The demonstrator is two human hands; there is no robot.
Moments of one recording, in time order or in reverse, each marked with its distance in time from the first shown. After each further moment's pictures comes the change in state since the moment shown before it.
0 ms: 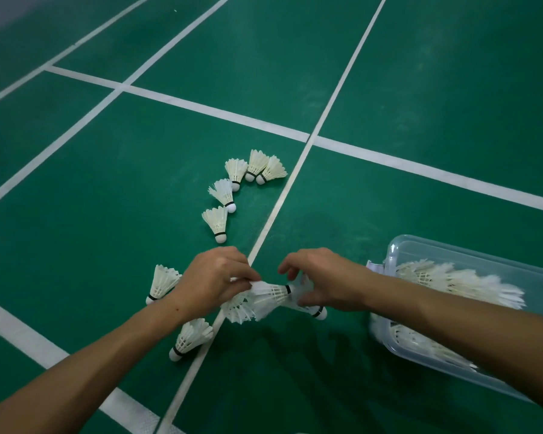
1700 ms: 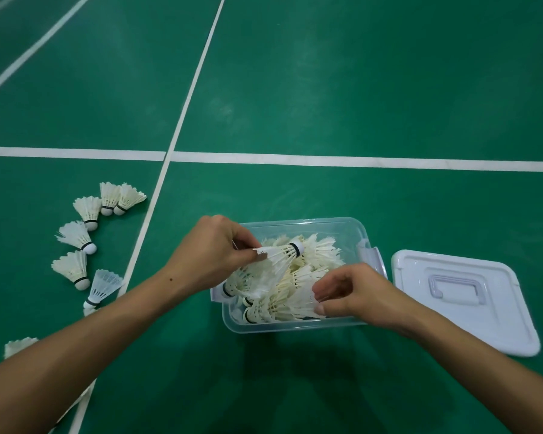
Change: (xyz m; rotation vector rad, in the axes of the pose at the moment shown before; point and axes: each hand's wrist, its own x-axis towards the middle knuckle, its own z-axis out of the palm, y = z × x) left_hand 0.175 0.225 0.046 -0.270 -0.190 -0.168; right_hand -0.275 0.109 0.013 0.884 0.412 0.647
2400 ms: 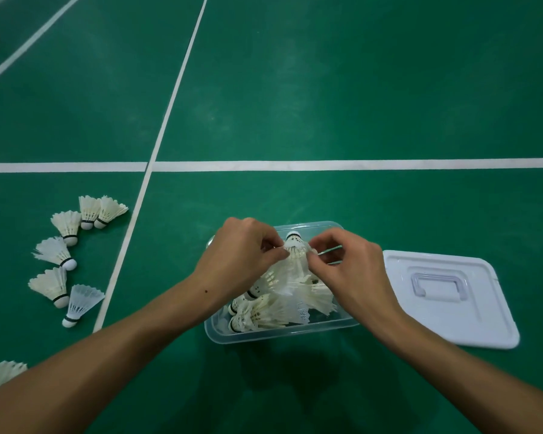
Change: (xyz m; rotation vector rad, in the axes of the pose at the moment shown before) left_hand 0.016 0.056 0.035 0.112 0.079 0.148; right_hand -0.002 -0.026 0.002 -0.107 0.679 -0.346
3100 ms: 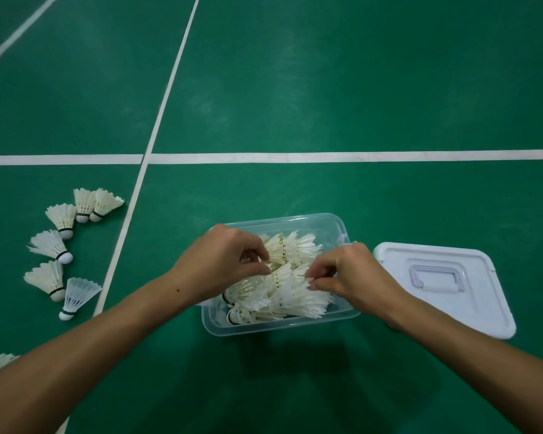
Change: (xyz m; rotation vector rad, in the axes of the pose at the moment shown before) left_hand -0.009 -0.037 -0.003 0.037 -0.199 0.120; right_hand 0.010 0.042 -0.009 -0.239 -0.452 -0.101
